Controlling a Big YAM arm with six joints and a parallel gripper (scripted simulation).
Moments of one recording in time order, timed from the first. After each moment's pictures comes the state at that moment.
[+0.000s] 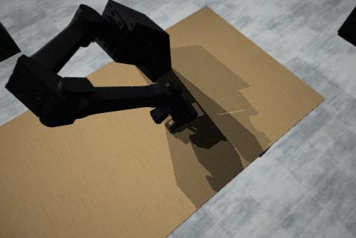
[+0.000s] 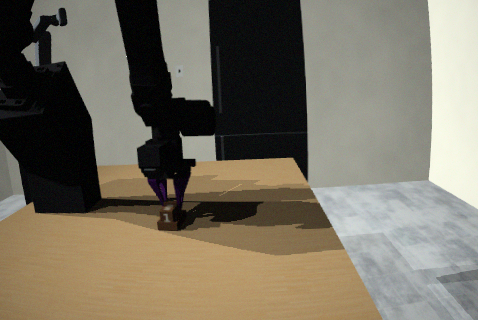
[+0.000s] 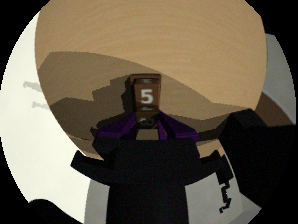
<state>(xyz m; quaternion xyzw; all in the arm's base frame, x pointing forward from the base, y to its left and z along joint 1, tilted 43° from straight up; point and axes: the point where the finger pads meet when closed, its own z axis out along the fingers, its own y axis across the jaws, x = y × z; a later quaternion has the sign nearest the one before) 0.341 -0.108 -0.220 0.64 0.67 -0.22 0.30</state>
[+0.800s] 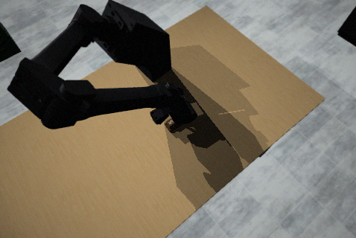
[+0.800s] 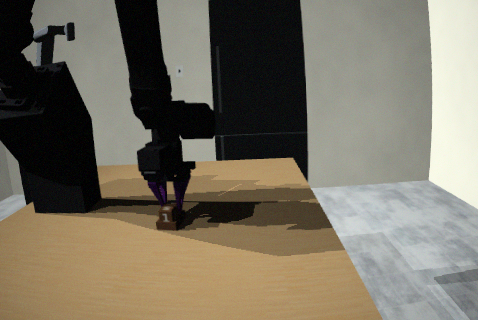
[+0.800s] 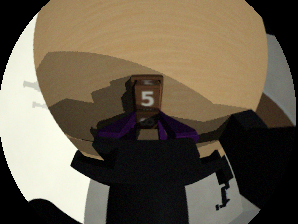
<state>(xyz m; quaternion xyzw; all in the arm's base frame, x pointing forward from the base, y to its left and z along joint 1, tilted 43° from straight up) 0.340 -0.111 -0.224 0.64 0.67 -0.22 0.30</state>
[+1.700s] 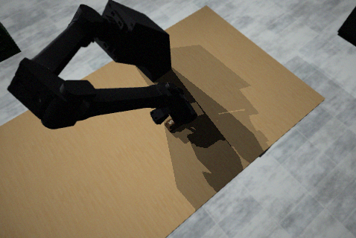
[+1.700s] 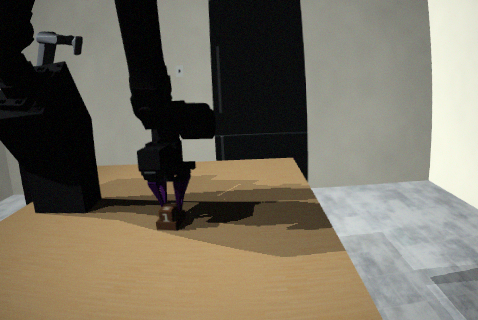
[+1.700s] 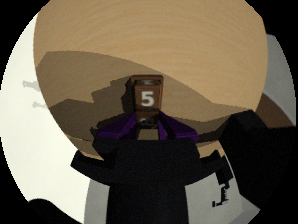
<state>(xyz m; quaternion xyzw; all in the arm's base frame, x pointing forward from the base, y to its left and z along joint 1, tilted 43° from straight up) 0.340 -0.112 -0.224 0.64 0.67 -0.22 0.30</state>
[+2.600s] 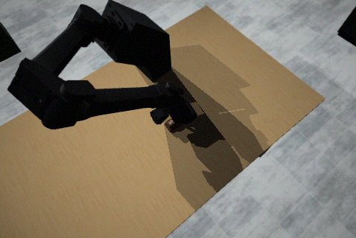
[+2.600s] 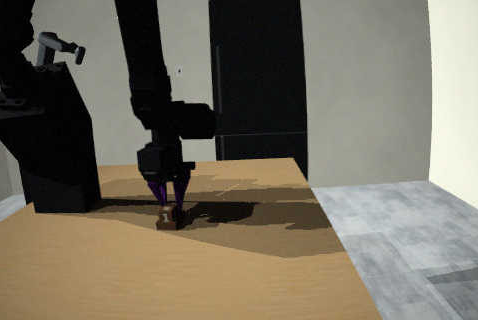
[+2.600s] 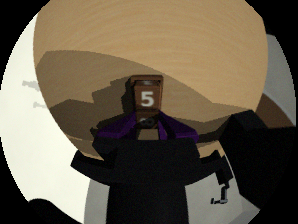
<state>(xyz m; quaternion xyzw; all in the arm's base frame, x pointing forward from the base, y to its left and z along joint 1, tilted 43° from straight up) 0.340 -0.112 -0.224 0.64 0.67 -0.22 0.30</state>
